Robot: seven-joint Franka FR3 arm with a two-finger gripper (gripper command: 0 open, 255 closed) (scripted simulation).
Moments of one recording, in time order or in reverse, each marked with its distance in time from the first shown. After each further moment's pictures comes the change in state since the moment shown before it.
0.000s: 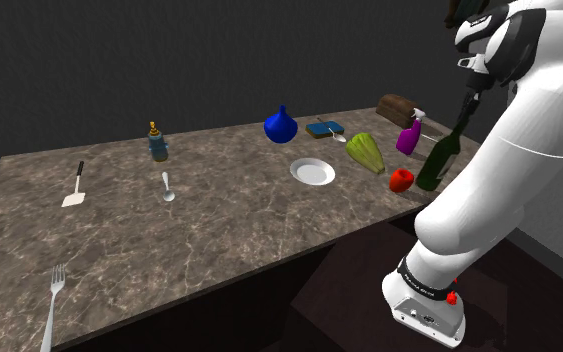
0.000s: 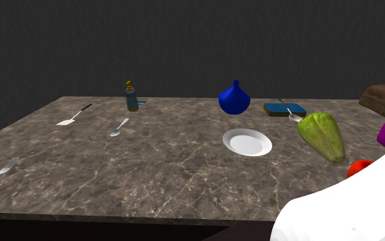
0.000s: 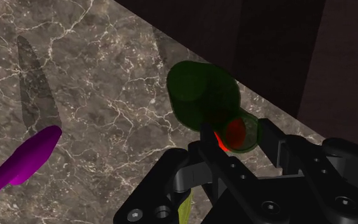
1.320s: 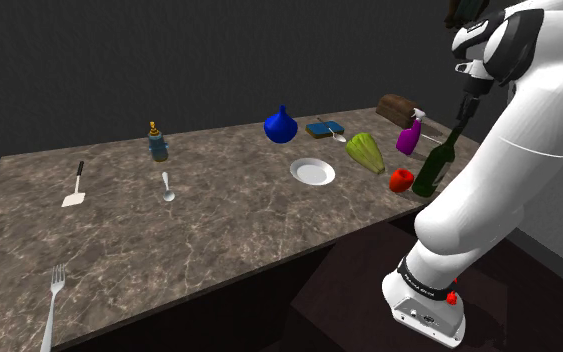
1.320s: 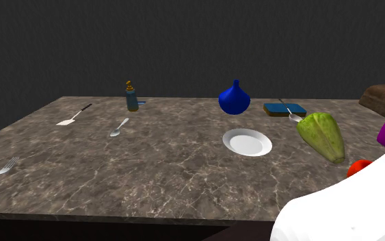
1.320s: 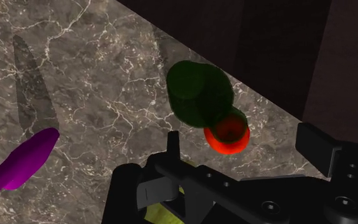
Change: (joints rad) arm -0.001 0.007 -0.001 -0.037 0.005 0.043 -0.001
